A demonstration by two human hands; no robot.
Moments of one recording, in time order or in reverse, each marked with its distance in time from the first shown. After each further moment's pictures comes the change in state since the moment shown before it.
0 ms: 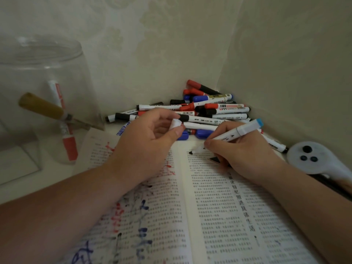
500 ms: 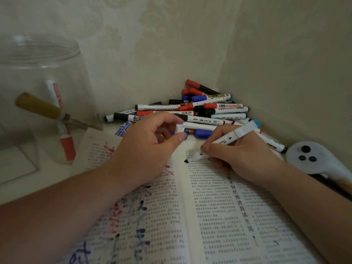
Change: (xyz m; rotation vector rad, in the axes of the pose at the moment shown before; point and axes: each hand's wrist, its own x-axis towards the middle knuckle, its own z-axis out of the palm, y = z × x) left_hand -0.003 0.003 -0.001 0.145 -0.038 0.058; right_hand -0.004 -0.002 -0.004 0.034 -0.126 -0.028
